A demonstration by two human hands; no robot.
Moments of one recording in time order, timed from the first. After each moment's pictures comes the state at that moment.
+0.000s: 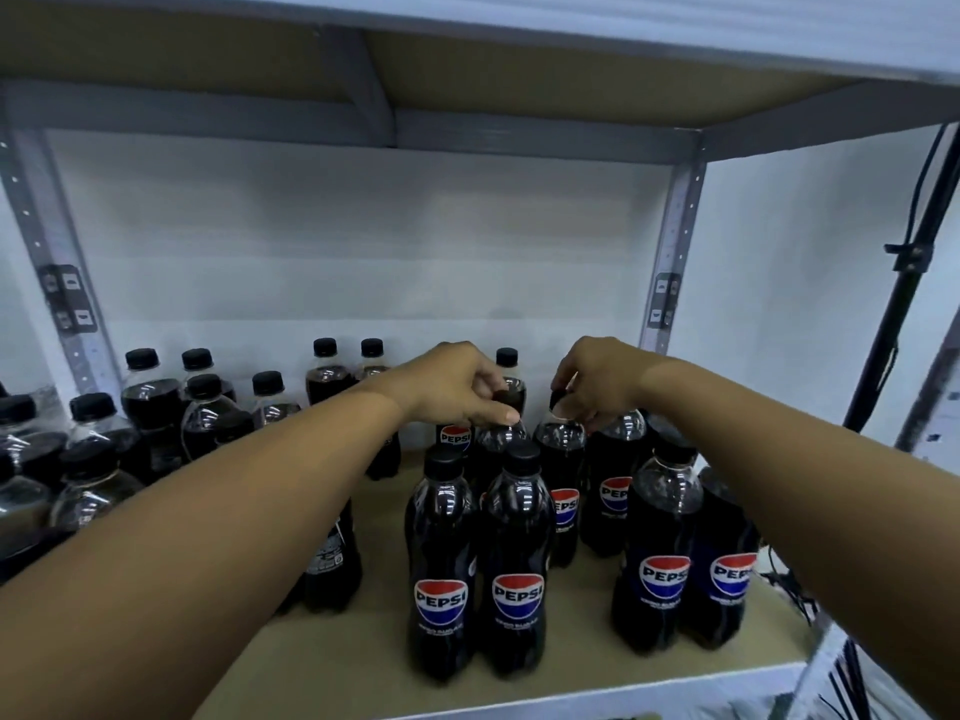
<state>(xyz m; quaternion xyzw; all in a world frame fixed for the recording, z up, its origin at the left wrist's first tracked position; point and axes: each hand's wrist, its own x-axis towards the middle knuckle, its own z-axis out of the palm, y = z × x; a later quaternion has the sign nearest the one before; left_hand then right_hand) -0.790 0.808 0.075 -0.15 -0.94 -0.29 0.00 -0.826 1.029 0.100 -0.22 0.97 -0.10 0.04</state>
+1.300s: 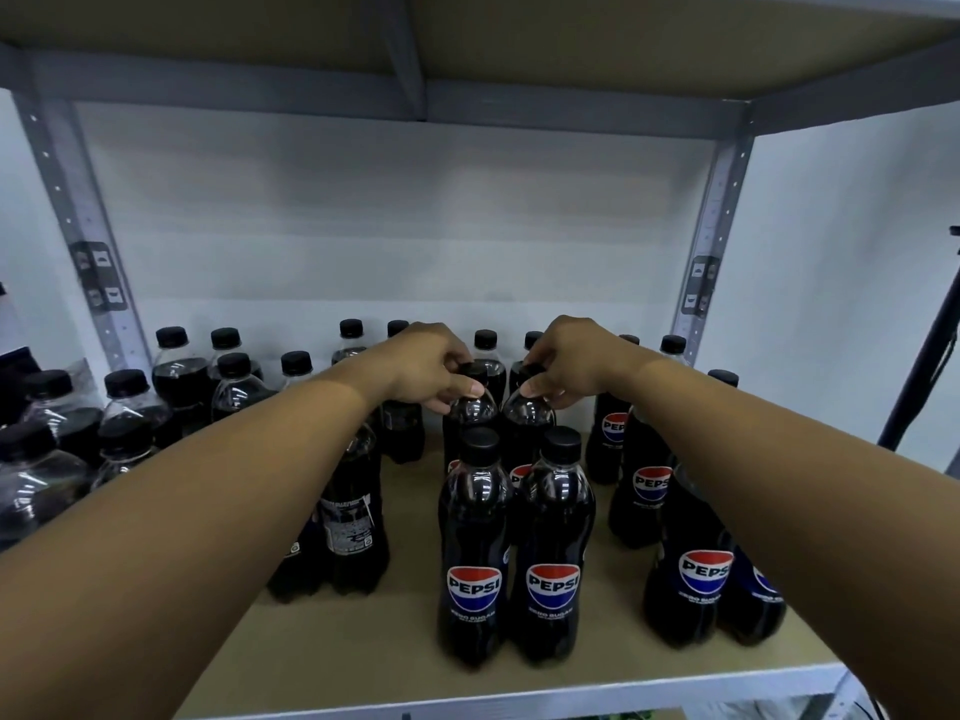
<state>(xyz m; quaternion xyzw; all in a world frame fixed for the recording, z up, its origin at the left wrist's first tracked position) -0.791 0.755 0.068 -0.08 -0.95 -0.31 0.03 -0.827 0.970 0.091 -0.28 0.95 -0.13 0.00</state>
